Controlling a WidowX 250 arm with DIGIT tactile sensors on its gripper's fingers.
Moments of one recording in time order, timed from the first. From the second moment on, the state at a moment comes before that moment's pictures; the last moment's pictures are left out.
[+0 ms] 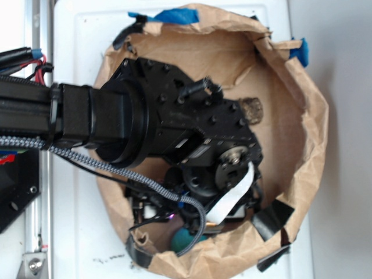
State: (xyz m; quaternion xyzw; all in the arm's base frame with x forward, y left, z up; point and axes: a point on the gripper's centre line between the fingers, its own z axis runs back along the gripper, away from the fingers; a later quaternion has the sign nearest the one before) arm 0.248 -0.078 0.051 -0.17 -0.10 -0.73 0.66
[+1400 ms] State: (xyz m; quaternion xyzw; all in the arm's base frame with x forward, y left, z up) arm 0.248 -0.112 0.026 -0.24 -0.13 -0.76 0.59
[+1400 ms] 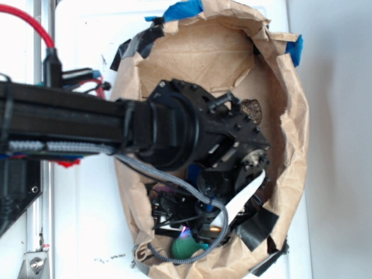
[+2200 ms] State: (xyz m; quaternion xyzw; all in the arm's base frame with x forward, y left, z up) arm 0.240 -0.092 0.033 -0.22 -0.12 -0.75 0.62
